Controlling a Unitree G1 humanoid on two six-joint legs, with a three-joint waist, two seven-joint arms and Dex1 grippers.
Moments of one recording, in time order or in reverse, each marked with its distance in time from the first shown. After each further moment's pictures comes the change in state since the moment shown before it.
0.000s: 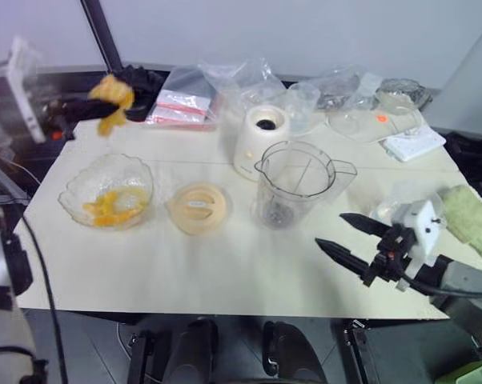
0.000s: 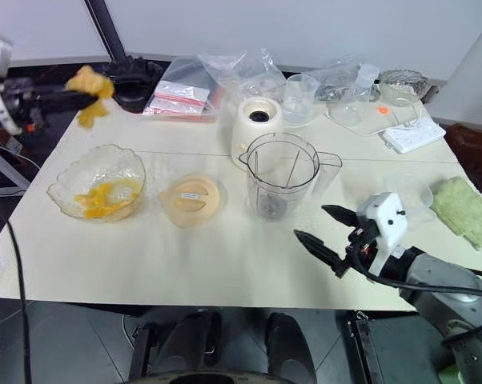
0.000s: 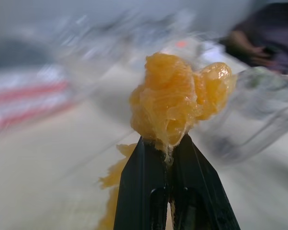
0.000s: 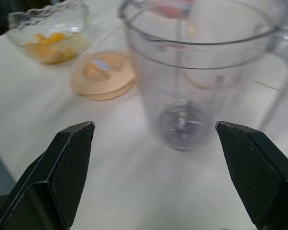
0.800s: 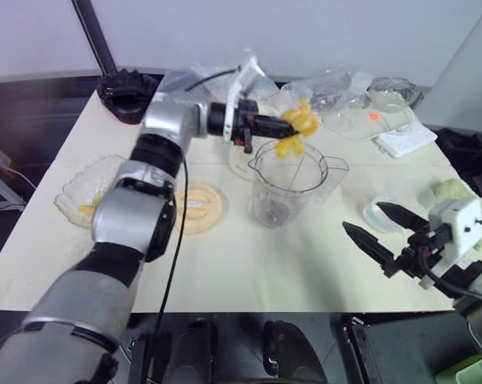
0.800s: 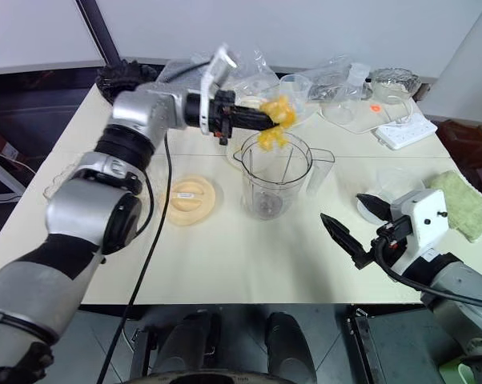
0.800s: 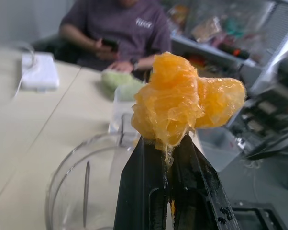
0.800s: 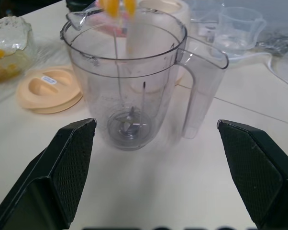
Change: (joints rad) left arm -0.263 -0.723 -0.193 0.482 0.147 -0.350 0.053; right arm 0.080 0.043 -0.154 -0.113 0.054 0.003 -0.174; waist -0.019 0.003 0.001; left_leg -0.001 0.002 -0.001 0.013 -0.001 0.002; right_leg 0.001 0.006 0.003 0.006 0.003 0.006
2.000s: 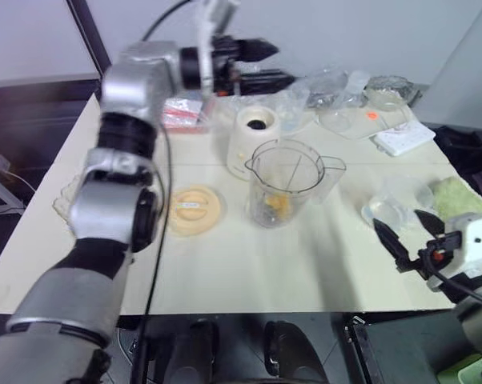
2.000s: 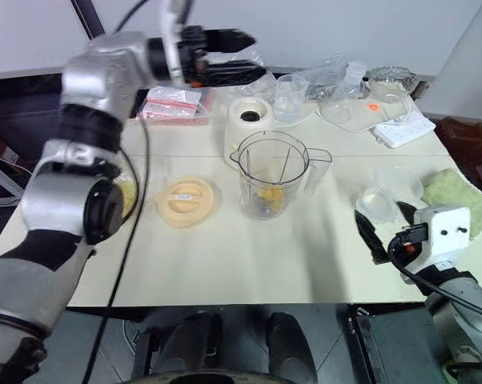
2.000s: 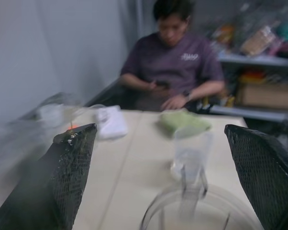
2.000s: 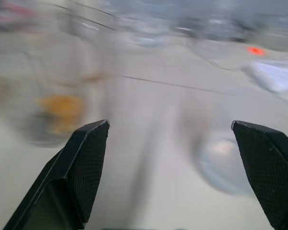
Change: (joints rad) left arm 0.110 0.201 0.154 -0.448 -0.015 0.081 0.061; right arm 0.068 0.191 0.043 0.182 -0.336 -0.193 -0.120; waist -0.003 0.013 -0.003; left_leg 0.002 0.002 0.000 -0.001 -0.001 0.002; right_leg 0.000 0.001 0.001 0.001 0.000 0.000
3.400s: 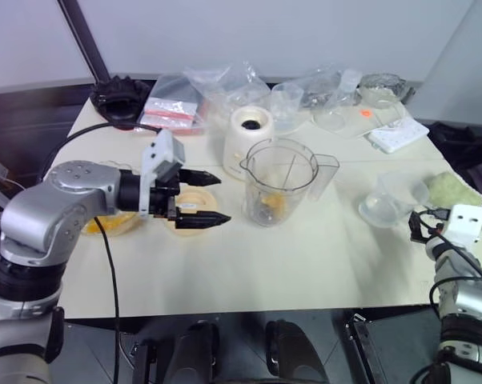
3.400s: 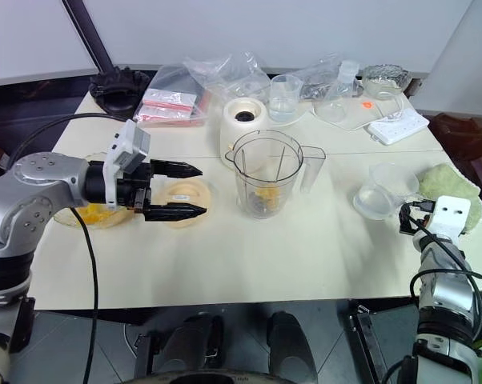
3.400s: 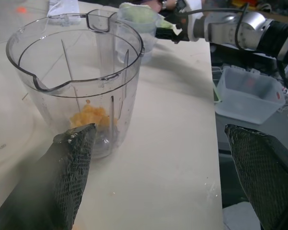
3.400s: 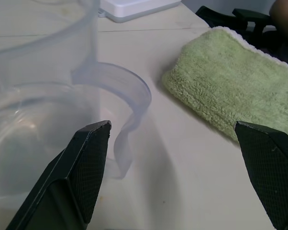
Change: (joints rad) left arm 0.714 0.398 -0.034 -1.021 -0.430 0.443 0.207; right arm -0.635 -0.021 0.064 1.189 -0.373 -0.416 -0.093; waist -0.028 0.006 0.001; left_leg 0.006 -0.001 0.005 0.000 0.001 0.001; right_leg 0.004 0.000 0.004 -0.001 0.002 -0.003
